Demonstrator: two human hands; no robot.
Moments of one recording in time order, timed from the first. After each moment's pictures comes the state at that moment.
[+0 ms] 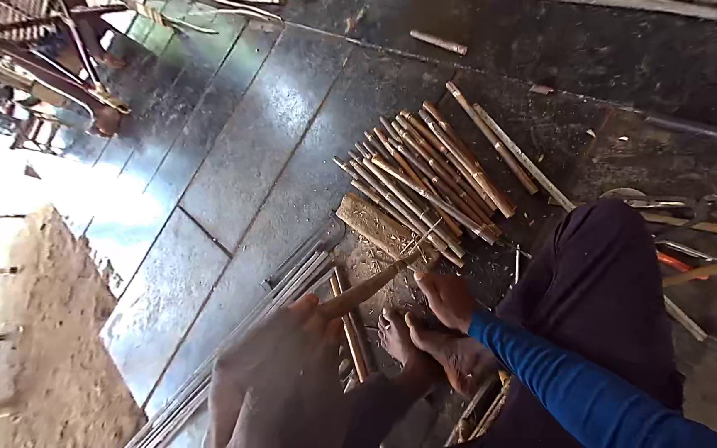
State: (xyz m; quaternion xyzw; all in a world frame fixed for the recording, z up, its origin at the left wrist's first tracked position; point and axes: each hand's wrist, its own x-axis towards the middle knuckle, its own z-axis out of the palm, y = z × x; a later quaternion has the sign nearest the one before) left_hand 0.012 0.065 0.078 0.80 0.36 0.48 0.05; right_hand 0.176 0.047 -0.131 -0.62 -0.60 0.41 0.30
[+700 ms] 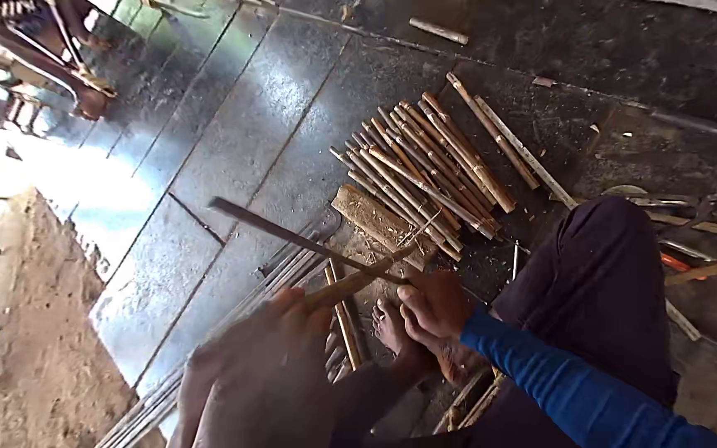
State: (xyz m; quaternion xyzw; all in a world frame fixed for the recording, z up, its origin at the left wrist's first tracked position) left_hand 0.015 0.065 0.075 0.78 0.40 0.48 0.00; right_hand 0.175 0.049 -0.118 -0.61 -0.62 0.37 0.33
